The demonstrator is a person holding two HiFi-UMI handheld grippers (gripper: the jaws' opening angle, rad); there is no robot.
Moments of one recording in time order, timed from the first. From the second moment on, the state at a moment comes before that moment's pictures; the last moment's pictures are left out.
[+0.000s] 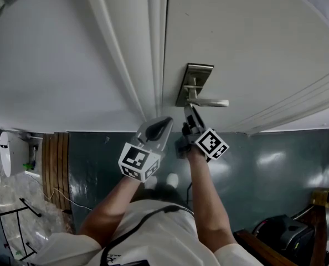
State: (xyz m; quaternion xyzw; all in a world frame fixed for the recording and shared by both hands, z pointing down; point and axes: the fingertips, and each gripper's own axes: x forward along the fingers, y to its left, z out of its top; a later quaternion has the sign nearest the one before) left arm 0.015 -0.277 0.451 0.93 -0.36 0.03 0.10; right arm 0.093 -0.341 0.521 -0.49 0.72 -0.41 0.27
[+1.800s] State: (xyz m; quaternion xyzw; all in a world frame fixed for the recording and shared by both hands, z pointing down) left arm -0.001 -0.271 0.451 0.92 -0.37 0.04 0.09; right arm 0.090 -0.349 0.528 -0.59 0.76 -0.28 0.07
